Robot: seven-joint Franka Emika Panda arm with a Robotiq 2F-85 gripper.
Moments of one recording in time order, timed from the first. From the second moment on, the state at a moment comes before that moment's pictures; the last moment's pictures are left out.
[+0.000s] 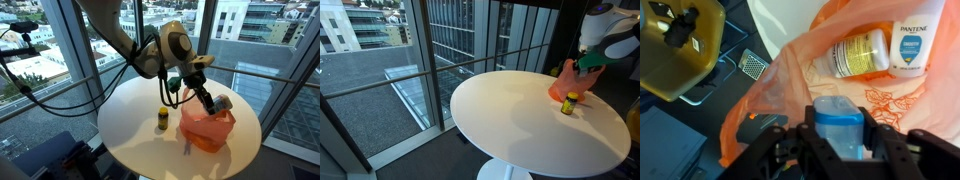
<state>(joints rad) 0.04 0.31 -0.38 -2.06 -0.76 2.48 1.06</state>
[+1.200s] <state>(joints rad) -0.06 0.07 -0.23 -2.27 -0.67 2.55 0.85</state>
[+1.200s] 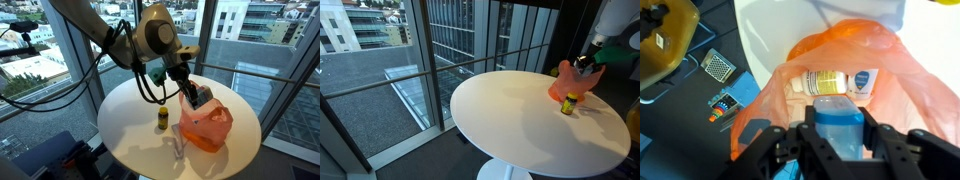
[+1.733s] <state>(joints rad) -0.05 -0.10 -0.12 -2.45 -0.57 2.57 0.69</state>
